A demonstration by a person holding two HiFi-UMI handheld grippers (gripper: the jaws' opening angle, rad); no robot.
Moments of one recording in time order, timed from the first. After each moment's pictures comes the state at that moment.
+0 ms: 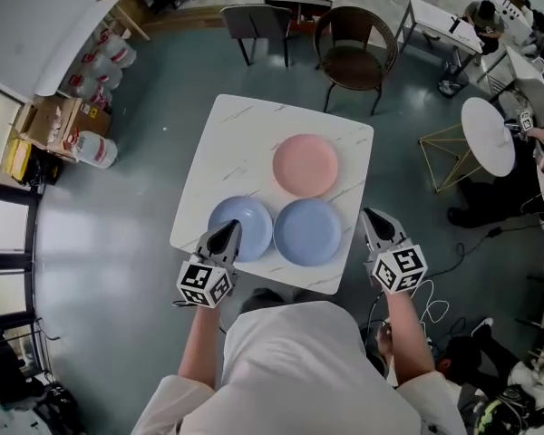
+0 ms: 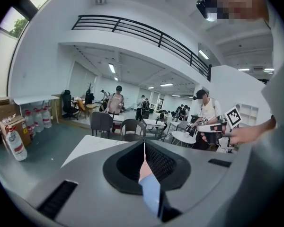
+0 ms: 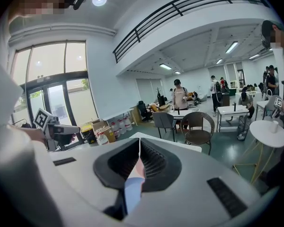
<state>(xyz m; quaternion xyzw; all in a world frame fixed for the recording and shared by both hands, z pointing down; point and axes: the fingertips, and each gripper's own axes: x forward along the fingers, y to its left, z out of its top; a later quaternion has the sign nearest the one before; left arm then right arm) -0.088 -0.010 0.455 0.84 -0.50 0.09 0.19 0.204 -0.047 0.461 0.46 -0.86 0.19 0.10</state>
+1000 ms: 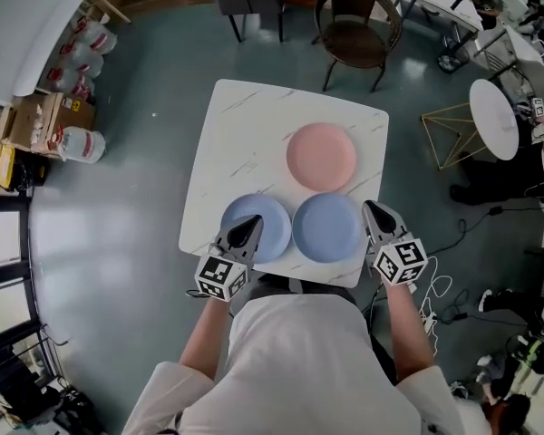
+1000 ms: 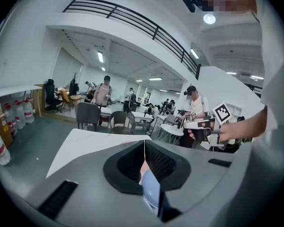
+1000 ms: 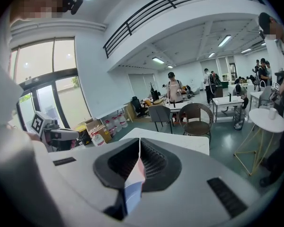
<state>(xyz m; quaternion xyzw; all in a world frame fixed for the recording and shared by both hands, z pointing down) -0.113 -0.064 0.508 0.88 -0.41 0.11 0.21 0.135 -0.092 0.511 0.49 -0.84 0.22 0.11</state>
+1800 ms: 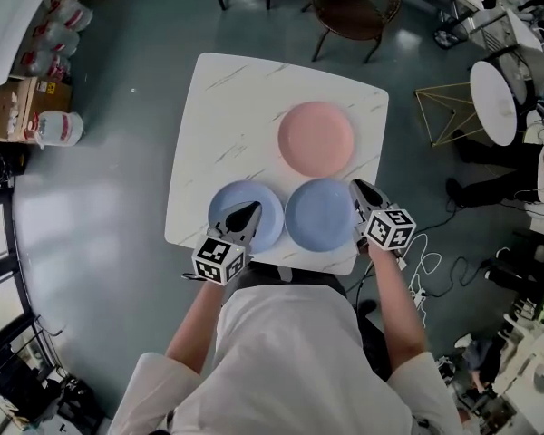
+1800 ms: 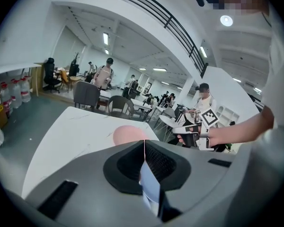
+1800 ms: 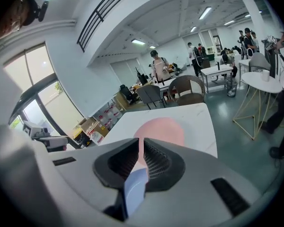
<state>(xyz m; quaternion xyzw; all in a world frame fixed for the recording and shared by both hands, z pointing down) -0.106 -0.085 0.584 0.86 -0.37 0.15 0.31 0.137 -0.128 0.631 0.49 -0.77 0.38 0.14</state>
